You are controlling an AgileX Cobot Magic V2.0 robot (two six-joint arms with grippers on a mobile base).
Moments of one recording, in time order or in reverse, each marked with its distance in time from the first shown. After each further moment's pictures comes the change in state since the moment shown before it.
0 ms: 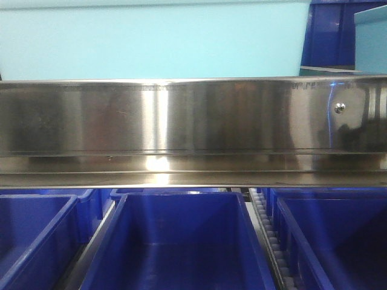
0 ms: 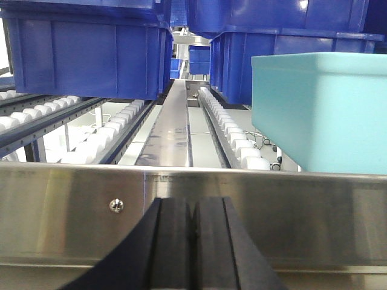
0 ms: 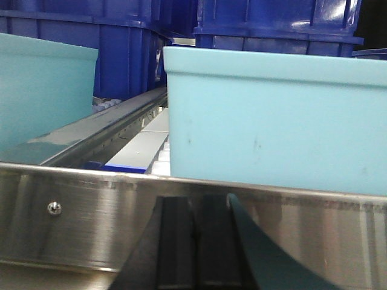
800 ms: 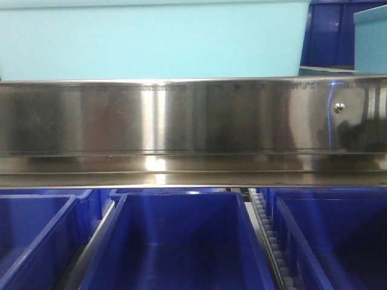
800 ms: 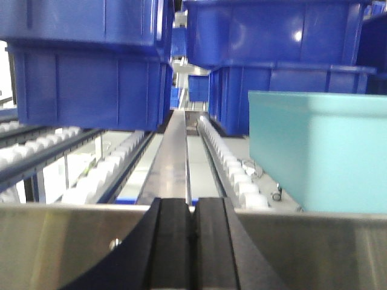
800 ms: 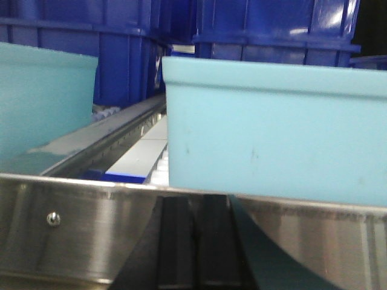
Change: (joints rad) left arm 0.000 0.000 0.000 0.000 -0.098 0.000; right arm 0.000 0.000 0.000 0.000 -0.038 0.000
